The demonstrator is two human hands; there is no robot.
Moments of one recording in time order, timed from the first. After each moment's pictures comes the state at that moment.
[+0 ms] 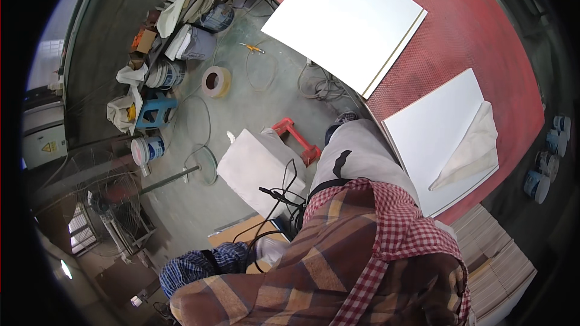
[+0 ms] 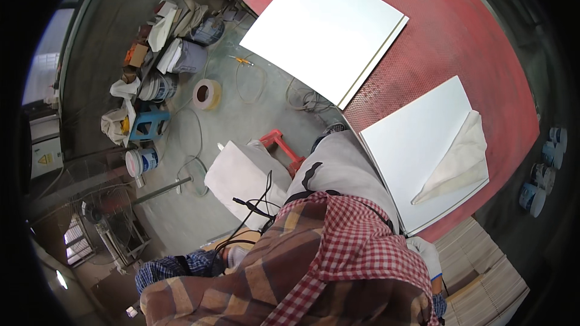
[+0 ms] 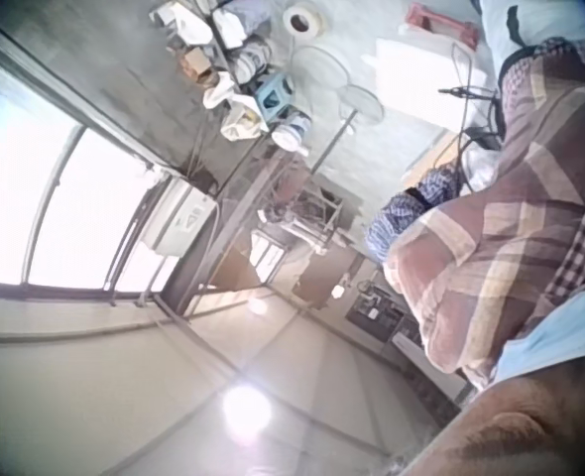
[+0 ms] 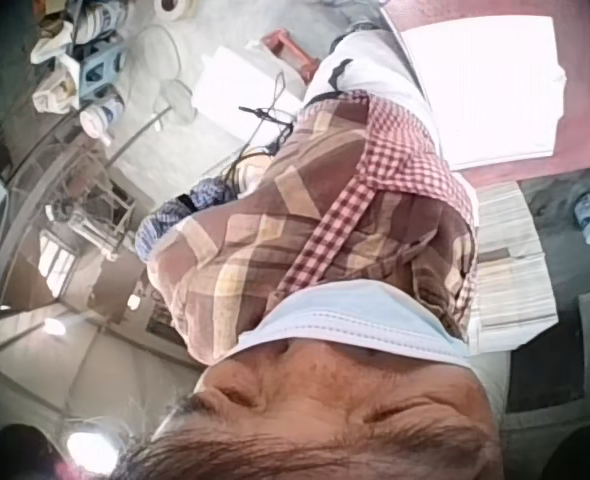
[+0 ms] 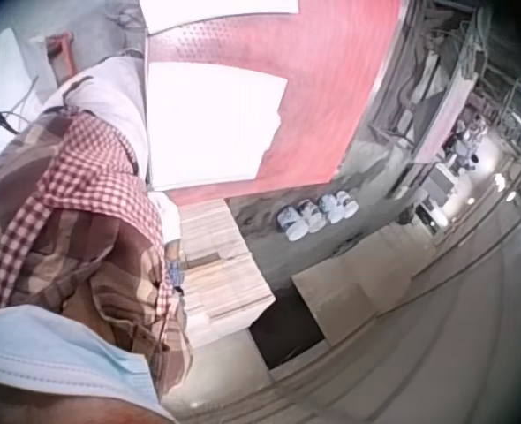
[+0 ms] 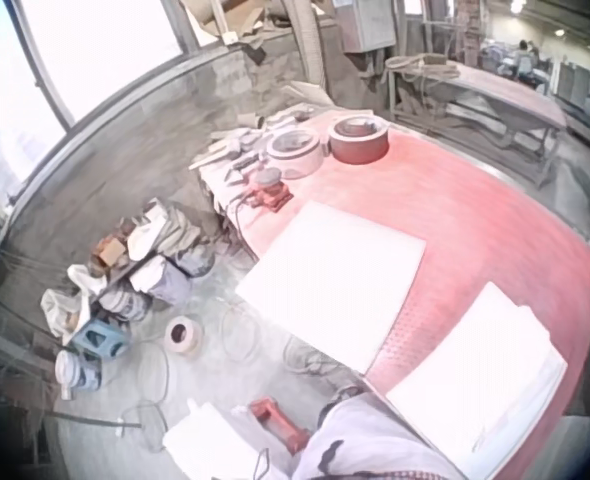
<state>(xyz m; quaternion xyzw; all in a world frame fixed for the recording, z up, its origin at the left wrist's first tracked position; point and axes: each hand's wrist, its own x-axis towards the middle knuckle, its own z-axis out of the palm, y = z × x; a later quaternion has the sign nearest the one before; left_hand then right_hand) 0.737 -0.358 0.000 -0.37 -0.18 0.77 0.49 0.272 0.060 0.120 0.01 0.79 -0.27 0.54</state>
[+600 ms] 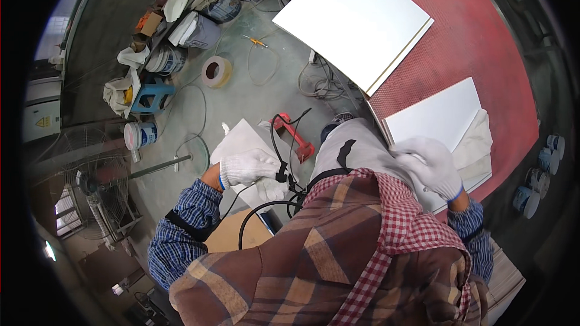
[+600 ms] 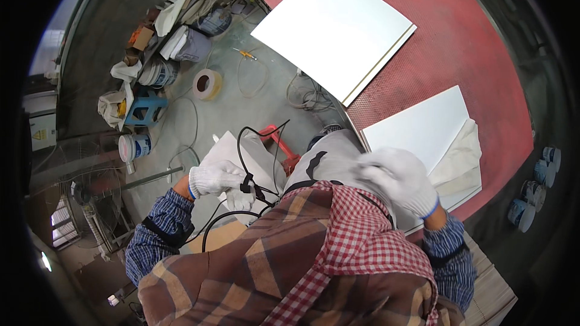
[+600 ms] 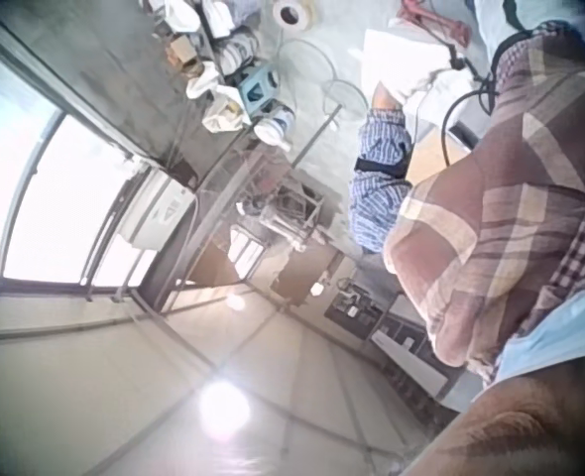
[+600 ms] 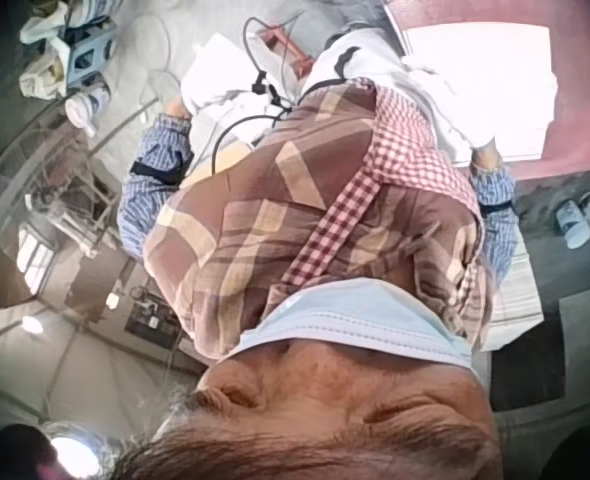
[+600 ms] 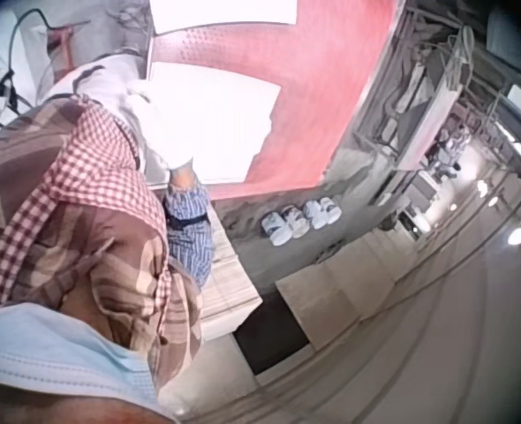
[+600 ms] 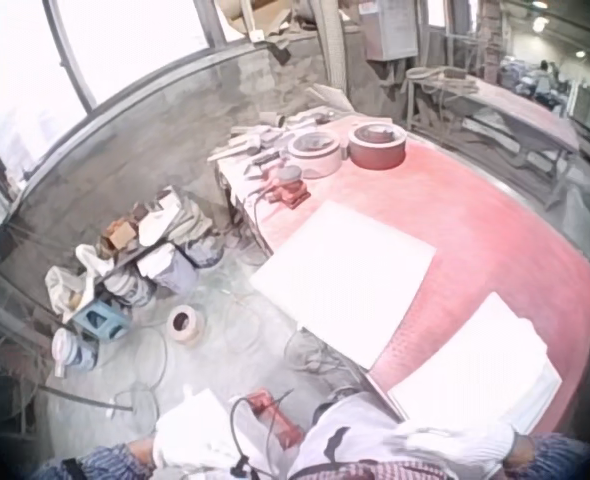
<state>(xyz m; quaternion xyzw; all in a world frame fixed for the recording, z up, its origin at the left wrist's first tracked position) 0.497 -0.469 0.148 -0.32 0.59 0.61 0.41 0.198 -0.155 0.155 -0.48 0.70 -0.38 0.37</state>
